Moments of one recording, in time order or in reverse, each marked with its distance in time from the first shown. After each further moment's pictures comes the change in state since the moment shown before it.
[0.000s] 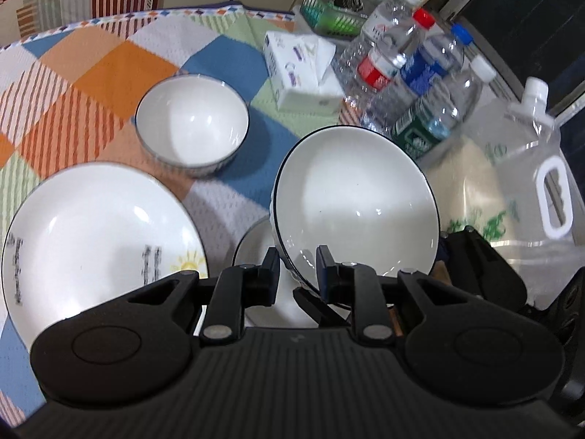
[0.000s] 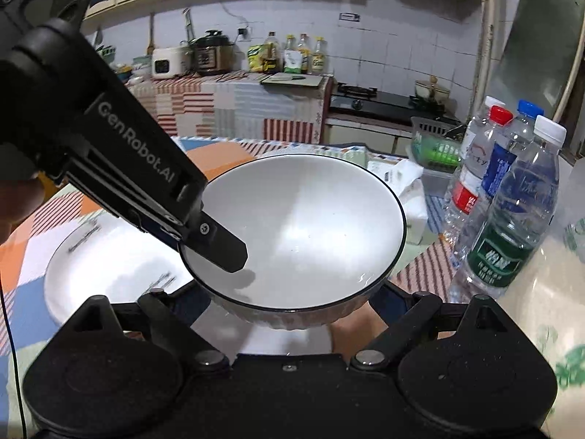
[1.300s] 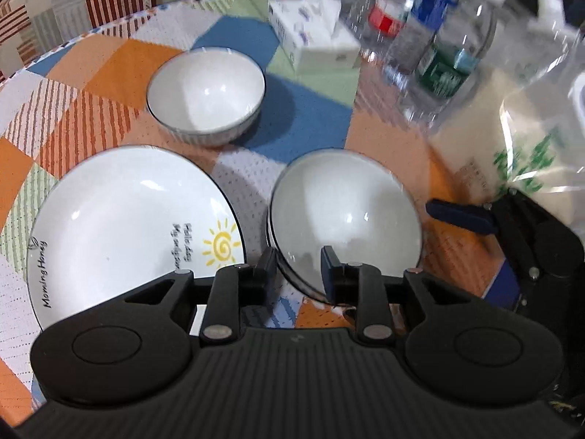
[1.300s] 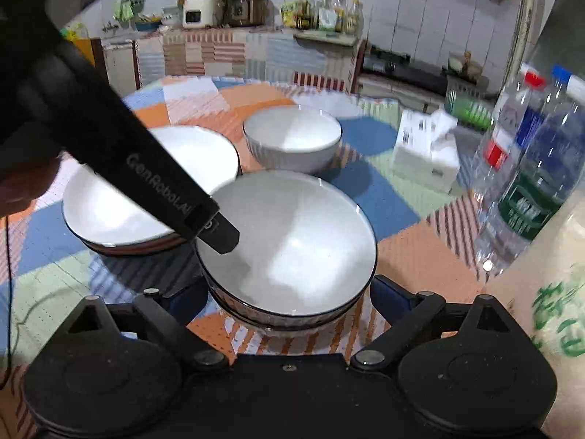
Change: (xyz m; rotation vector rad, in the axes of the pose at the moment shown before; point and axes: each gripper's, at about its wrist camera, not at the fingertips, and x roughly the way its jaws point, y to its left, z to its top) left arm 0.012 0.003 -0.024 0.151 0.043 0.128; right arm -0.009 0.013 -0.026 -0.079 0.104 0.066
